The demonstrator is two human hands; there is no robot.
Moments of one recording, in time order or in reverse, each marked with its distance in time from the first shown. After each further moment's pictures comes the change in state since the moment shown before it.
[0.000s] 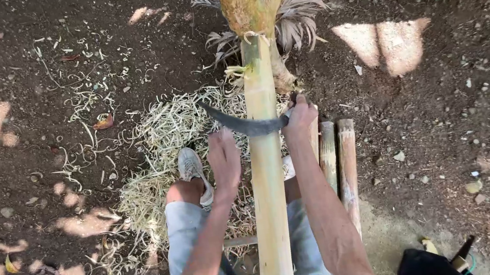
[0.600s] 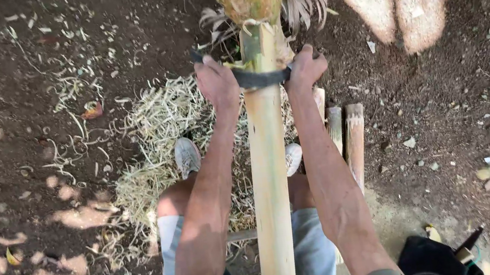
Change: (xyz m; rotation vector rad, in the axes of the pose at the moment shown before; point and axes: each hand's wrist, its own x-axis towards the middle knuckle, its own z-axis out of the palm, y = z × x) left_hand 0.180 -0.012 0.097 0.076 0.290 -0.211; right_hand 0.077 -0.014 0.089 -0.143 0.071 -0.098
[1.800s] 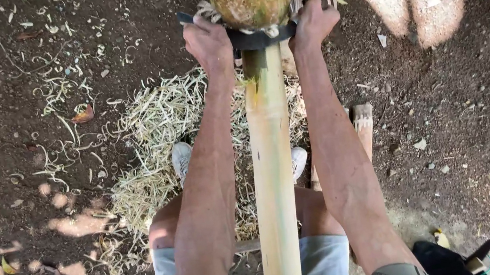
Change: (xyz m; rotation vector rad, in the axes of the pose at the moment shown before) left_hand 0.084 0.032 0.063 -0.051 -0.003 0.059; right_hand 0.088 0.001 0.086 0.111 -0.066 -0.114
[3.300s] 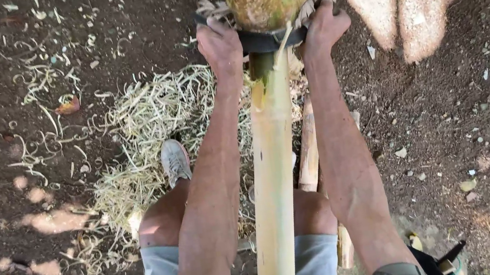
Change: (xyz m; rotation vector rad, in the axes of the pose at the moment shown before) left_hand -0.005 -0.025 0.007 -0.052 0.055 0.011; right_hand 0.010 -0.004 -0.012 -0.046 -0.064 -0.095
